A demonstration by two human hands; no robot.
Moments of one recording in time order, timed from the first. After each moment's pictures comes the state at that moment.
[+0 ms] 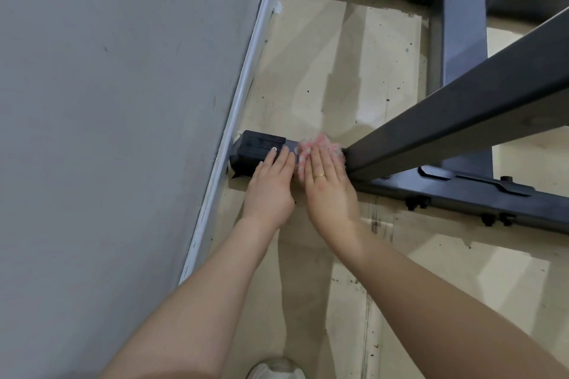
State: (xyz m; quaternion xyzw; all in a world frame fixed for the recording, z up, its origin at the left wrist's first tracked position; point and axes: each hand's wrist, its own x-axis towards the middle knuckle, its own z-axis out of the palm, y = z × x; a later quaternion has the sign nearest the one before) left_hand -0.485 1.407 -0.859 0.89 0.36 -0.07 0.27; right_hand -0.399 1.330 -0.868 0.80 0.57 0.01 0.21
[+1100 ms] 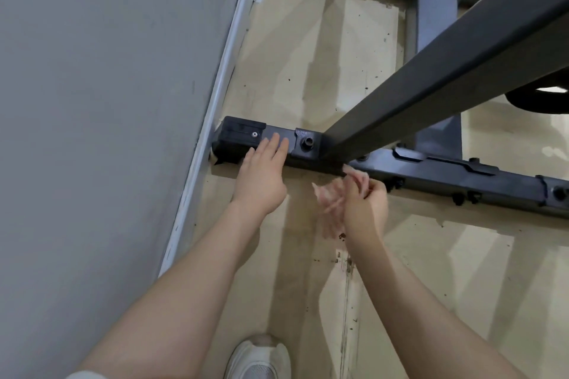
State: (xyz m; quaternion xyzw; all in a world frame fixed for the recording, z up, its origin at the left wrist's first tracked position) left_hand -0.476 1.391 -0.848 0.90 0.35 -0.09 0.25; right_hand -0.394 1.261 -0.828 0.81 -0.08 -0.25 -0.52
